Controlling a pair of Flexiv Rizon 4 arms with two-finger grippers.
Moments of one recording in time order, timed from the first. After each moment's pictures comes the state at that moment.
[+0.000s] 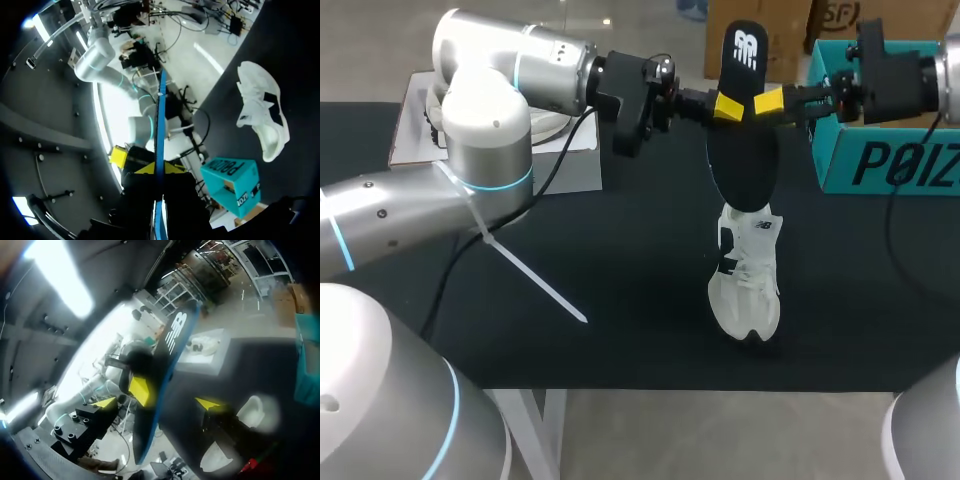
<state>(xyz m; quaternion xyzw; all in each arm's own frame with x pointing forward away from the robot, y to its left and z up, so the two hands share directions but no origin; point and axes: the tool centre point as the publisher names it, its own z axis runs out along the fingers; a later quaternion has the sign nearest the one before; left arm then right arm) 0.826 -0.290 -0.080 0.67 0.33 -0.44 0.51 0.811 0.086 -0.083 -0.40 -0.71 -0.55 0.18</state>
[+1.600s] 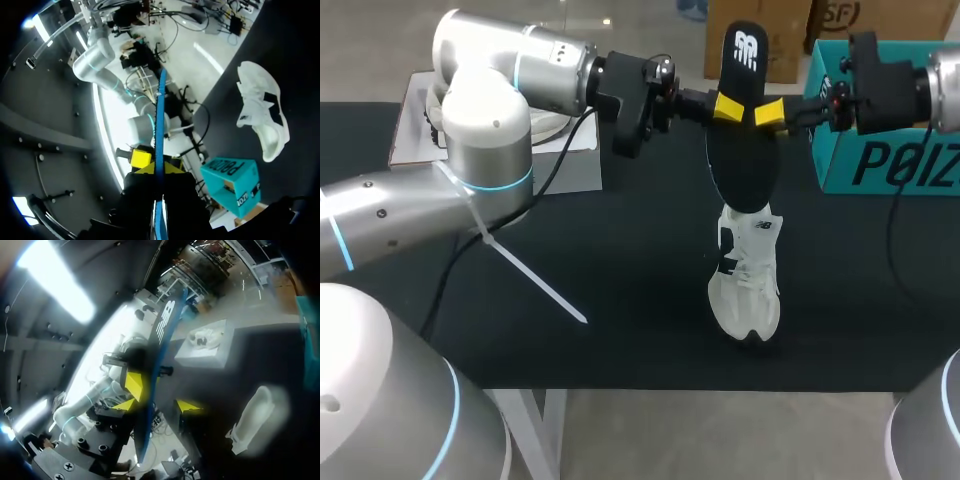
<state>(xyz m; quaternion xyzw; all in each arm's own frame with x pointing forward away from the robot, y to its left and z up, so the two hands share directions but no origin) 0.826 -0.290 -0.080 0.67 0.33 -0.44 0.51 0.808 0.089 -0.095 -0.41 -0.69 -0.55 0.23</state>
